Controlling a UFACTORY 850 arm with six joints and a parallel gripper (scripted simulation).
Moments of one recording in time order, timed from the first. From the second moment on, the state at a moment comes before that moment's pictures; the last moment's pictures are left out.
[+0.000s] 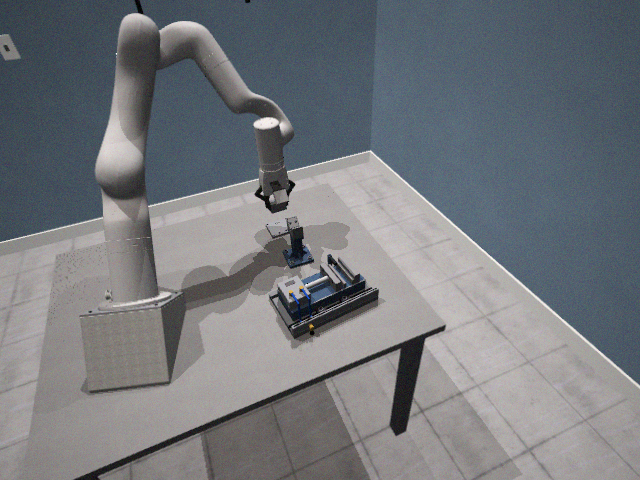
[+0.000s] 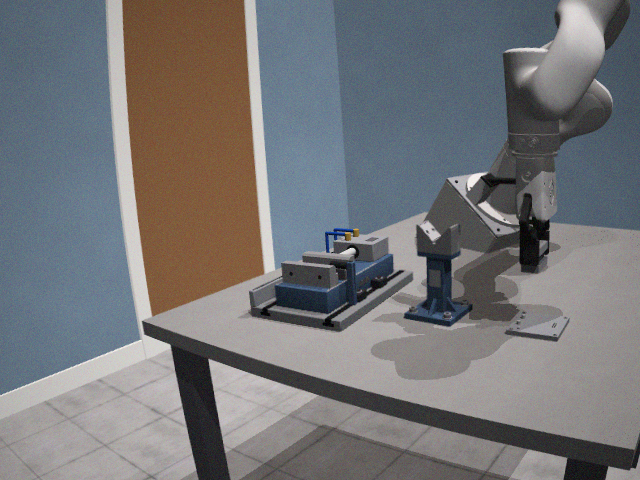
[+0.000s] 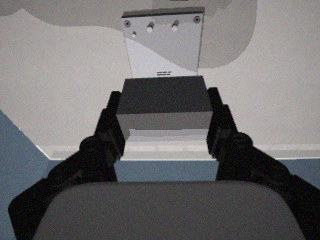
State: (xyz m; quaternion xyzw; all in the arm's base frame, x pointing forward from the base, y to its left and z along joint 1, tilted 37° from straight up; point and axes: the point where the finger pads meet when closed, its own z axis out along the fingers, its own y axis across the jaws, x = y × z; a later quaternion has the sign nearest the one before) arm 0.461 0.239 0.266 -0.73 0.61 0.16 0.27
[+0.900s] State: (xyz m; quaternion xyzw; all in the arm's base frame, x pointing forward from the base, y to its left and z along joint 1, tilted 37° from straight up) arm 0.452 0.182 0.341 -0.73 0.61 0.16 0.27
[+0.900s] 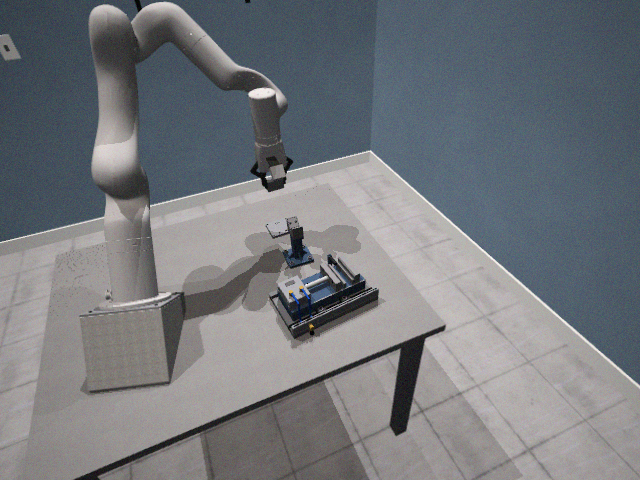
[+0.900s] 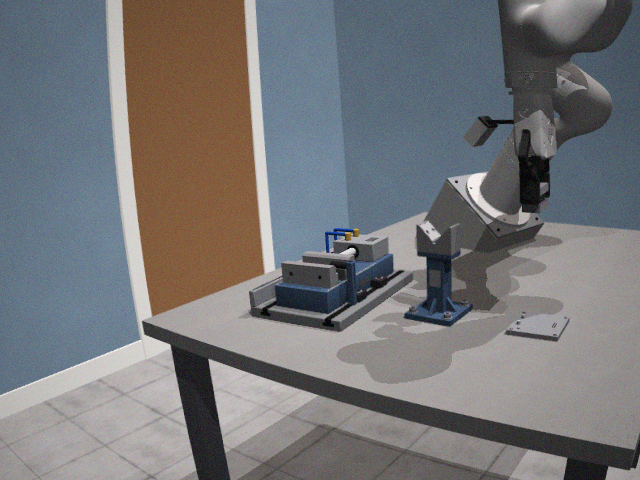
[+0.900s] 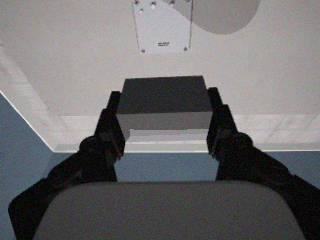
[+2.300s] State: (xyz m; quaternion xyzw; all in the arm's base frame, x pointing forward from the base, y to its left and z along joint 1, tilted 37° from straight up) arm 0.450 0.171 0.356 -0.73 0.61 0.16 0.27
